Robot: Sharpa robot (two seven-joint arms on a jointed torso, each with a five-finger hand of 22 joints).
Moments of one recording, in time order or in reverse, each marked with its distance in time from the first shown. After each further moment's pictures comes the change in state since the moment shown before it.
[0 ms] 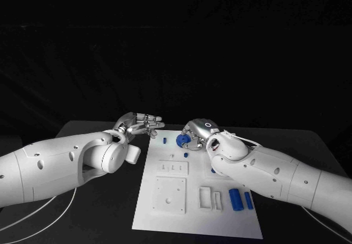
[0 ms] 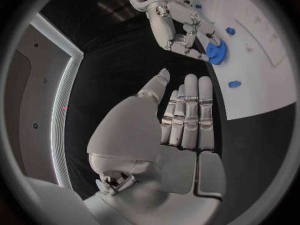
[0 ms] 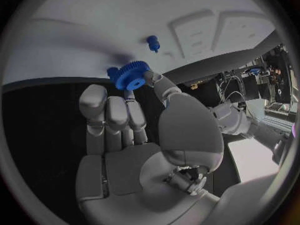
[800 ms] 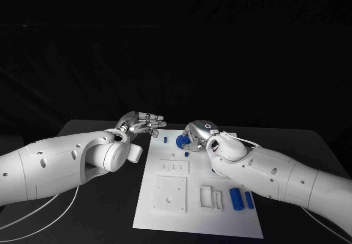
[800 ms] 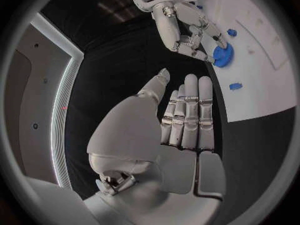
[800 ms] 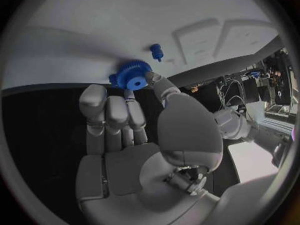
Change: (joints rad) left arm 0.000 0.005 0.000 -0.001 0.000 0.000 0.000; left_hand 0.000 0.000 0.000 0.000 0.000 0.000 0.000 0.000 0.000 0.000 0.000 0.000 0.000 0.000 0.000 0.000 0.000 -0.006 0.000 0.000 0.000 0.000; right arm 0.000 0.023 -0.021 -0.043 -0.003 0.001 0.012; right_hand 0.015 -0.001 -0.047 0.033 -0.056 -0.017 0.006 -0.003 0.000 0.001 0.003 -0.007 0.000 0.000 0.000 -0.014 -0.010 0.000 0.000 0.000 -0.008 0.000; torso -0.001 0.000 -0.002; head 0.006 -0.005
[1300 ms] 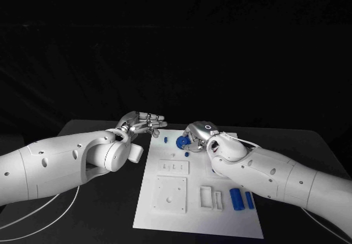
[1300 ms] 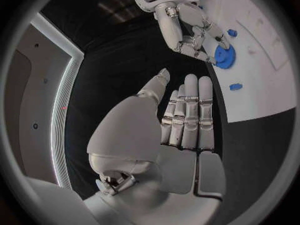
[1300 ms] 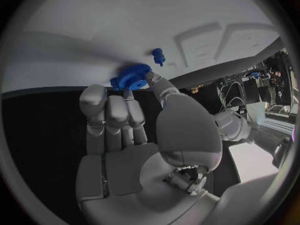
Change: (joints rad) left arm 0.000 0.002 0.000 -0.001 0.000 0.000 0.000; left_hand 0.000 0.000 0.000 0.000 0.000 0.000 0.000 0.000 0.000 0.000 0.000 0.000 0.000 0.000 0.000 0.000 0.000 -0.001 0.000 0.000 0.000 0.000; right arm -0.002 0.012 -0.006 -0.024 0.004 0.004 0.005; right_hand 0.000 0.000 -0.070 0.040 -0.066 -0.067 0.012 0.001 -0.005 -0.019 0.008 -0.015 0.000 0.000 0.000 -0.011 -0.009 0.004 0.000 0.000 -0.018 0.000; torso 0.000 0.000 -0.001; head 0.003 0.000
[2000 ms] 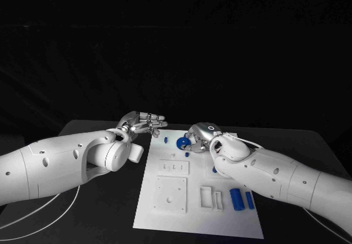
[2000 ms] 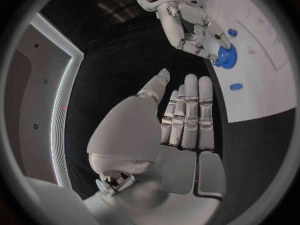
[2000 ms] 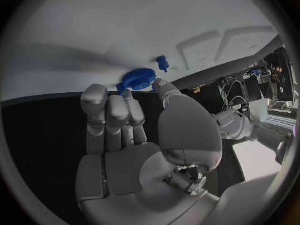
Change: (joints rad) left arm 0.000 0.000 0.000 -0.003 0.000 0.000 0.000; left_hand 0.000 0.000 0.000 0.000 0.000 0.000 0.000 0.000 0.000 0.000 0.000 0.000 0.000 0.000 0.000 0.000 -0.001 -0.001 0.000 0.000 0.005 -0.012; right arm -0.001 -0.020 -0.001 0.002 0.038 0.018 0.003; right_hand -0.052 0.001 -0.088 0.204 0.088 -0.013 -0.004 0.000 -0.001 -0.003 0.004 -0.005 -0.004 -0.003 0.003 -0.011 -0.007 0.012 0.000 0.000 -0.008 0.001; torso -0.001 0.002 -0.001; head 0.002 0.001
